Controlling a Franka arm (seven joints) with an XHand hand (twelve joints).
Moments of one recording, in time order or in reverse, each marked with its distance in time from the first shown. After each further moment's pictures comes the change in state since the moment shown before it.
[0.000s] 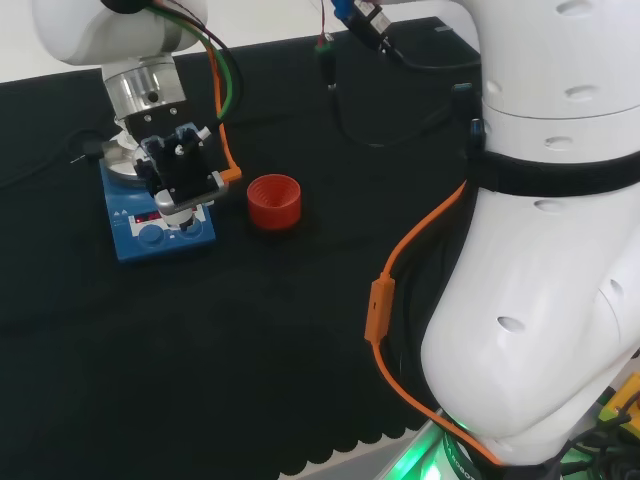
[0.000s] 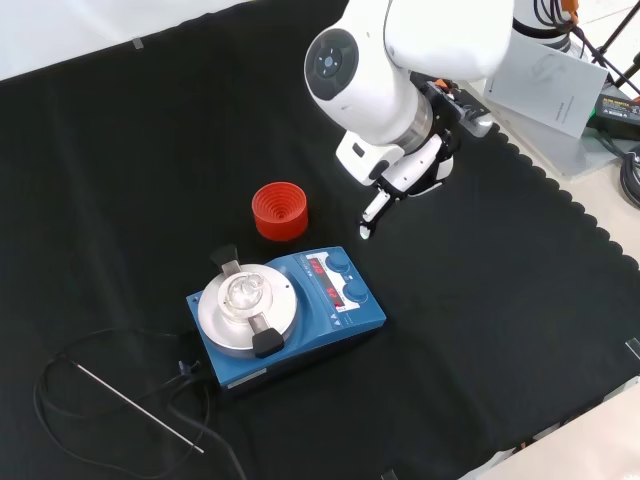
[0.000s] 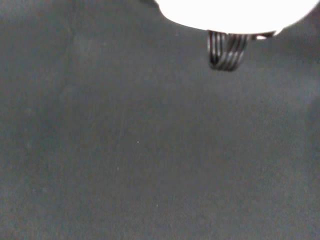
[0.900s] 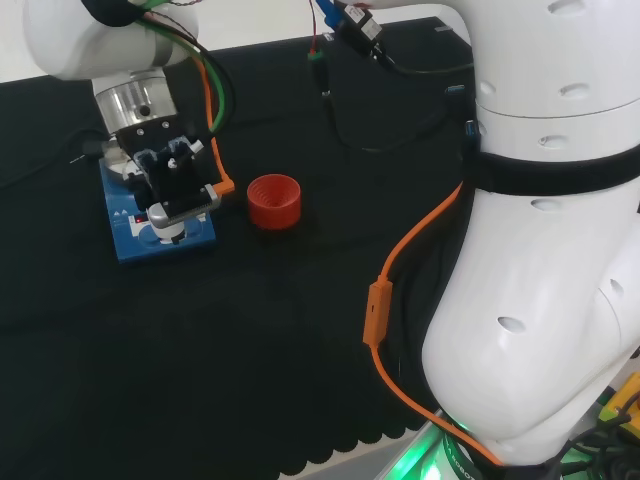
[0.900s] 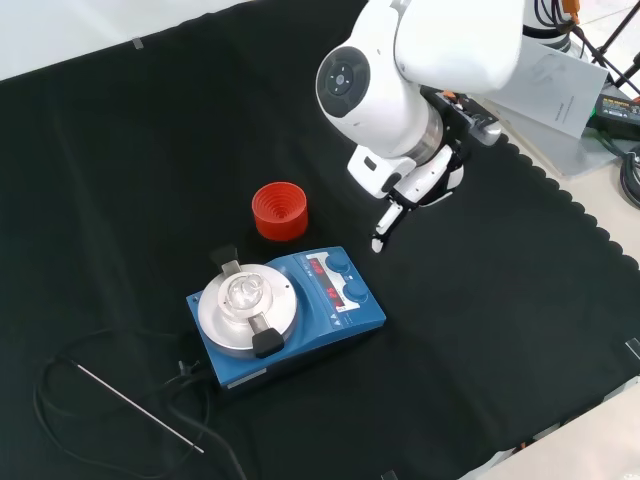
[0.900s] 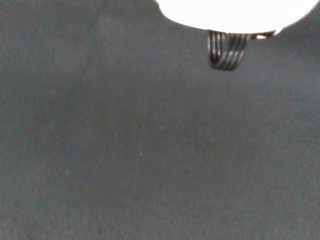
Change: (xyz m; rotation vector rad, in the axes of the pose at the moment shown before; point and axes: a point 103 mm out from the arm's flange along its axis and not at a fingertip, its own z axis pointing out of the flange) arm 0.014 0.001 0.013 0.007 0.005 -0.037
